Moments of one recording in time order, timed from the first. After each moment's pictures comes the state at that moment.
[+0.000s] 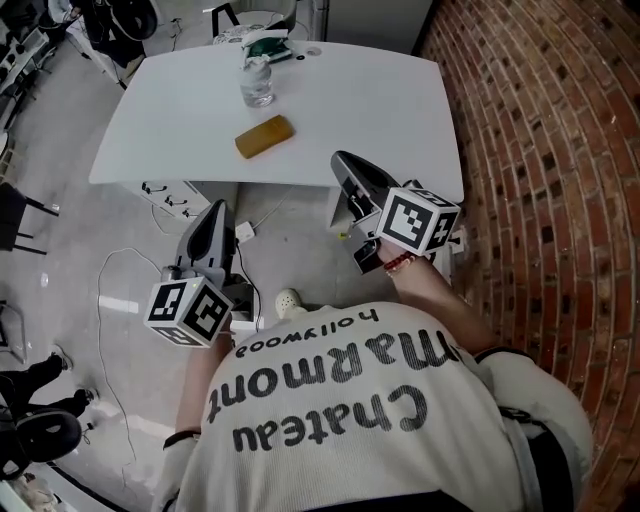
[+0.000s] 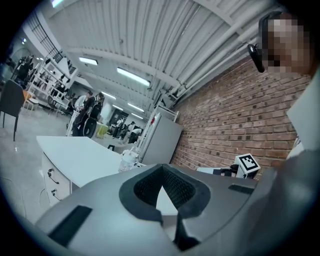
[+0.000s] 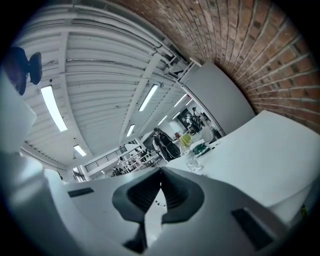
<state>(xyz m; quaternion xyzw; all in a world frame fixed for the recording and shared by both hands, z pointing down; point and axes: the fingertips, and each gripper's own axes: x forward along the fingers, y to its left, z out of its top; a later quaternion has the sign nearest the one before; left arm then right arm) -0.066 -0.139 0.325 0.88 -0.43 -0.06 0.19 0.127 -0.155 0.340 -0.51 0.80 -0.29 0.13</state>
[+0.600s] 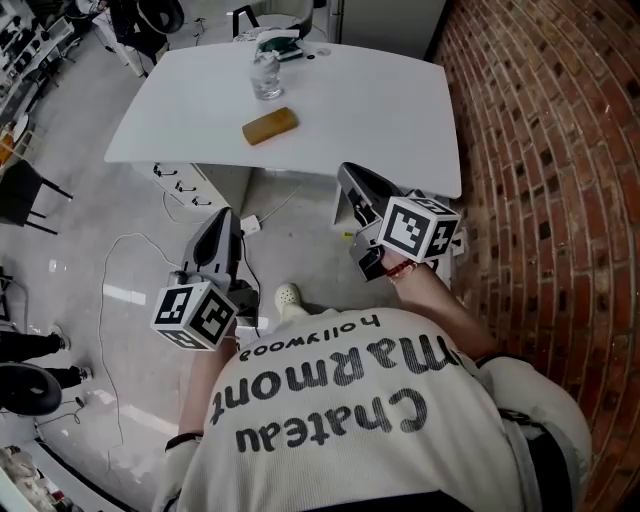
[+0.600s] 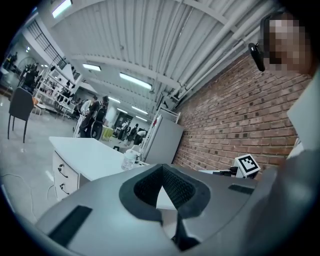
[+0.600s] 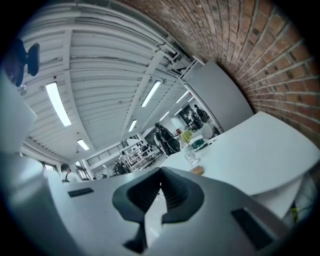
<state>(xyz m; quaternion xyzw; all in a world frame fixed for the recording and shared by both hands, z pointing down) -0.057 -0.056 0.324 0.87 -0.46 -0.06 0.18 0.141 -0.086 0.351 -0.50 0.81 -0.29 0.10</state>
